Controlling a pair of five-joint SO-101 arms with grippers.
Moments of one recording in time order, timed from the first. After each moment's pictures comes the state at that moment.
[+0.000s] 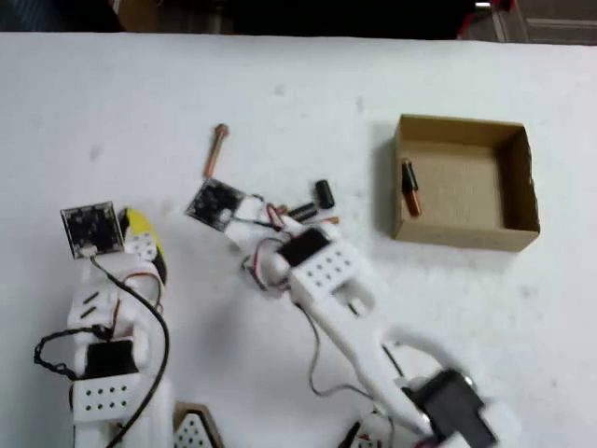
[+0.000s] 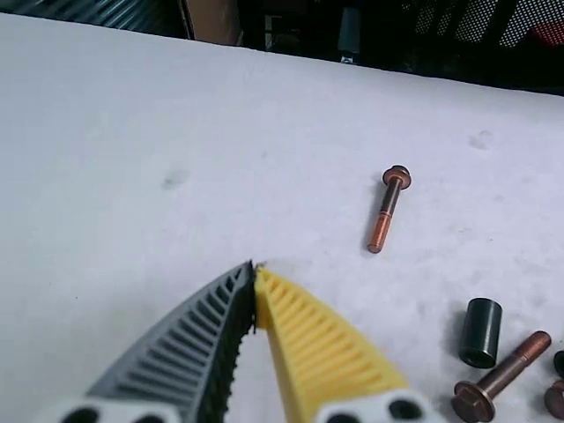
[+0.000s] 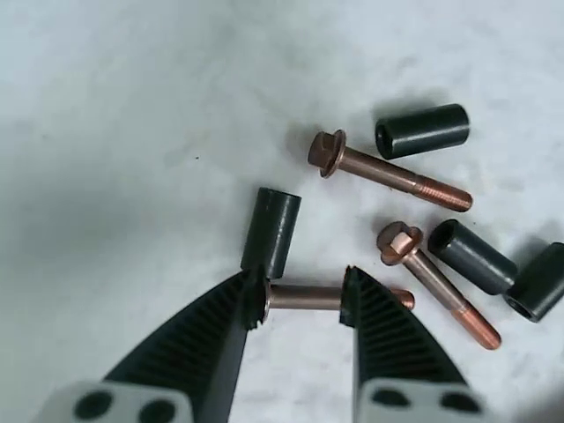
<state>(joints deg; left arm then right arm) -14.4 -82.8 91.8 23.4 5.1 -41.3 -10.7 33.5 52.5 26.6</state>
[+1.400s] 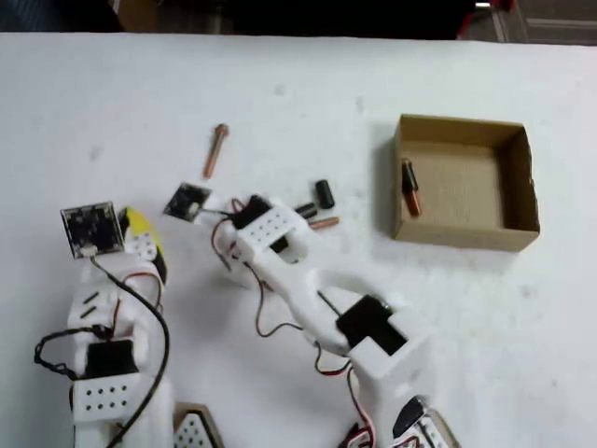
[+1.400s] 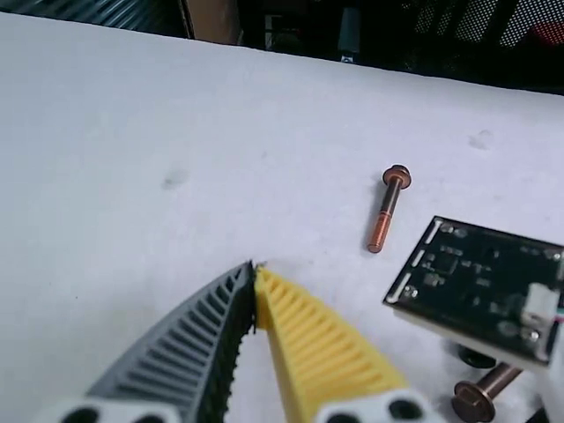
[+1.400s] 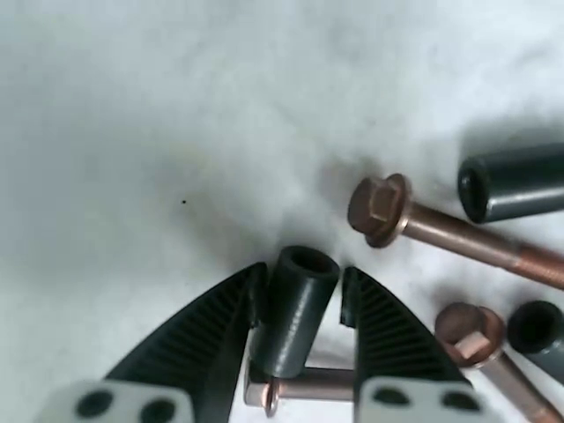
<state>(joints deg) -14.4 -82.8 91.8 23.4 5.1 -43.2 22.0 10.2 59.3 26.6</state>
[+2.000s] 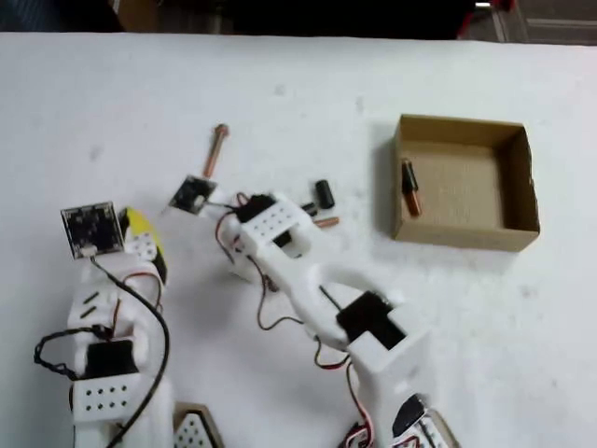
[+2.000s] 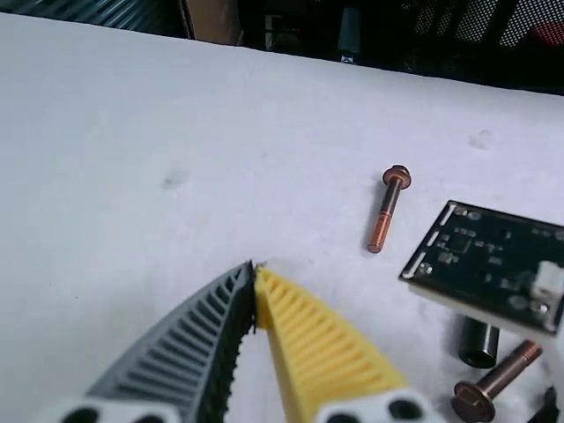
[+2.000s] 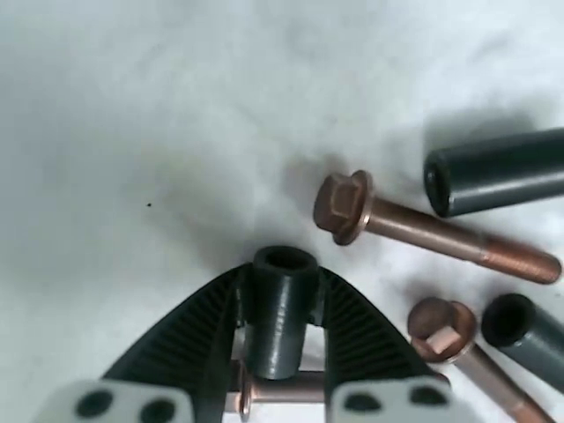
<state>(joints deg) -14.4 -82.8 91.8 23.4 5.1 -42.9 22.7 9.3 59.8 26.6</state>
